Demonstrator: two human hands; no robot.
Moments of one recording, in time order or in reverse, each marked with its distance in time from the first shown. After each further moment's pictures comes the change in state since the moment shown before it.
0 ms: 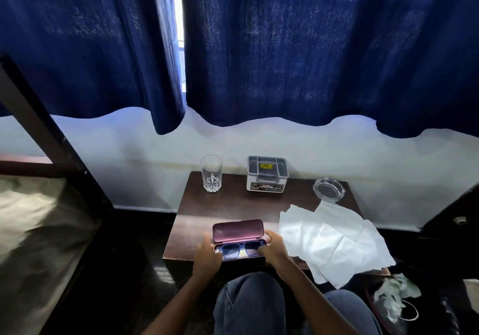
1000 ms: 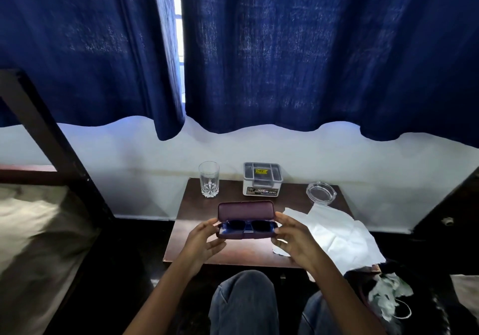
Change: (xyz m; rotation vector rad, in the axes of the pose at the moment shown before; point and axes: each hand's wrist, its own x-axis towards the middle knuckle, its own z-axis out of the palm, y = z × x) left_hand -0.038 0.048 -0.059 -0.974 -0.290 -0.099; right_hand -0.072 -0.049 -0.086 0.900 -0.215 0.016
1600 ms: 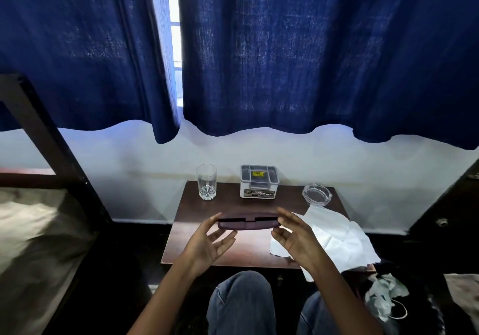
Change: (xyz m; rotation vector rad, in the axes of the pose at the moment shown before) left_hand -0.018 0.007 0.019 -0.262 -0.152 -0.127; right_hand -0.015 -0.009 -0.001 0.242 -0.025 -0.105
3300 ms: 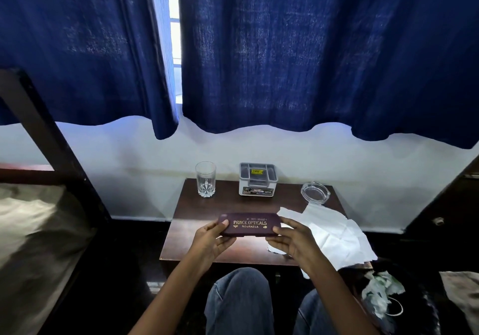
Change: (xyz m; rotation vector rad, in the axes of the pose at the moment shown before) left_hand 0.010 -0.016 0.006 0.147 0.100 0.138; right_hand -0.006 0.006 -0.003 -0.267 0.123 0.051
